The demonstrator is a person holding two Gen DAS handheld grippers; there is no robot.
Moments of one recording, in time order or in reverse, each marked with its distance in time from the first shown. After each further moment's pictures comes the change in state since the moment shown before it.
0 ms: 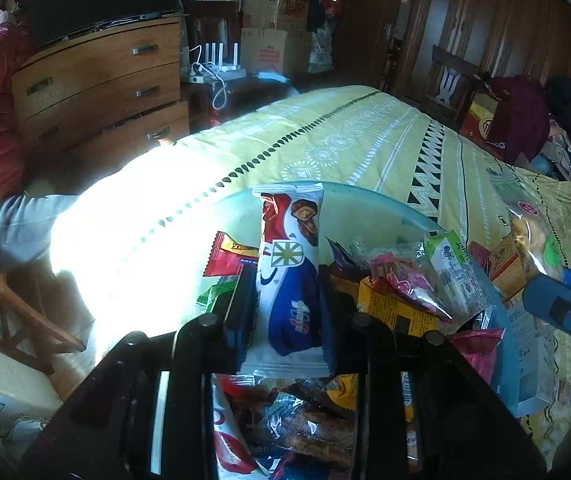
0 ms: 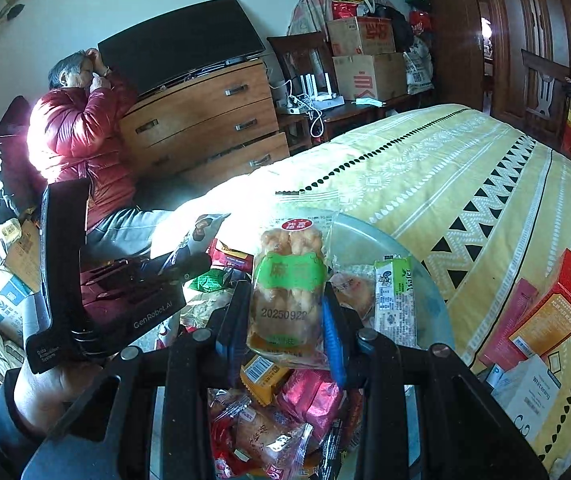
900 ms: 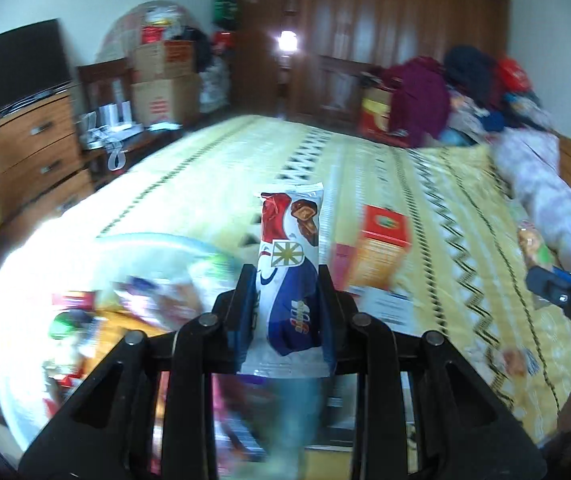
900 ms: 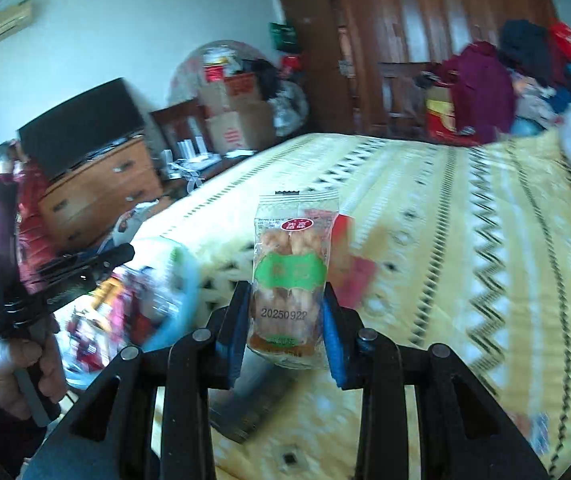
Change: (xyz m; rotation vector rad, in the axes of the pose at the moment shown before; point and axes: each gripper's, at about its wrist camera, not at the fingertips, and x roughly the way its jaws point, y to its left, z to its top) left arm -0.058 -0.149 -0.010 0.194 -0.127 -0.194; right arm -0.215 -0.167 -0.104 0.211 -0.221 -0.279
